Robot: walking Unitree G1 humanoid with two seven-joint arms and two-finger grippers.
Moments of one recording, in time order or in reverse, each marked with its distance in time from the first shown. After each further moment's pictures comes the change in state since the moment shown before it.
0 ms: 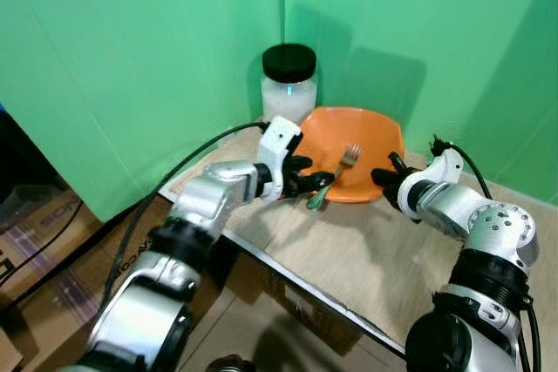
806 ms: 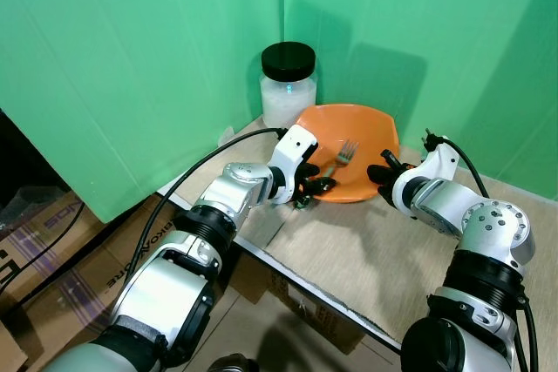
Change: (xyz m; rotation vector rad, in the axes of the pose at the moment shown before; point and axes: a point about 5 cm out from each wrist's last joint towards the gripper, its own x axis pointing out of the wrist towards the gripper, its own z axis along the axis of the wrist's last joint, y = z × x) left arm 0.021 0.008 -0.012 0.117 0.103 0.076; right arm -0.003 0.011 -0.004 -0.068 -0.016 0.005
